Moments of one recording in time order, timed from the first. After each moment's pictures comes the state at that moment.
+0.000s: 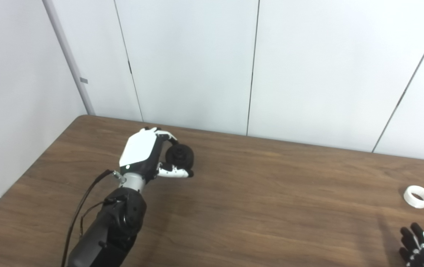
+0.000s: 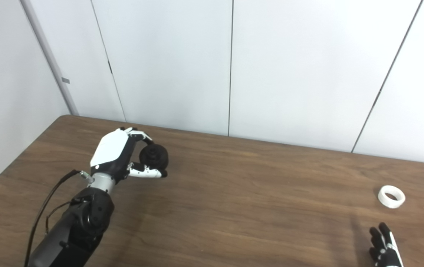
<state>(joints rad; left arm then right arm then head) -0.26 0.40 -0.19 -0.21 0.73 0.42 -0.02 0.21 -0.18 -0.09 -0.27 0.11 0.04 0.10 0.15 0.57</state>
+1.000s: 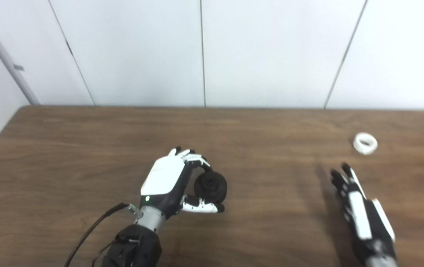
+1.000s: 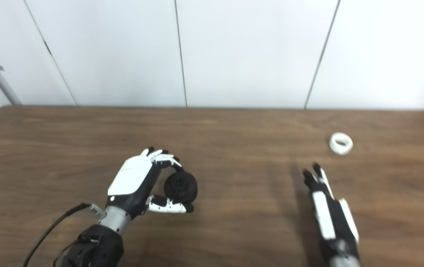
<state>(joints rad) -0.07 0.20 -0.38 -0.38 0.88 0.34 -0.17 0.17 -0.14 0.03 -0.37 0.02 0.22 -0.01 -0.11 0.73</state>
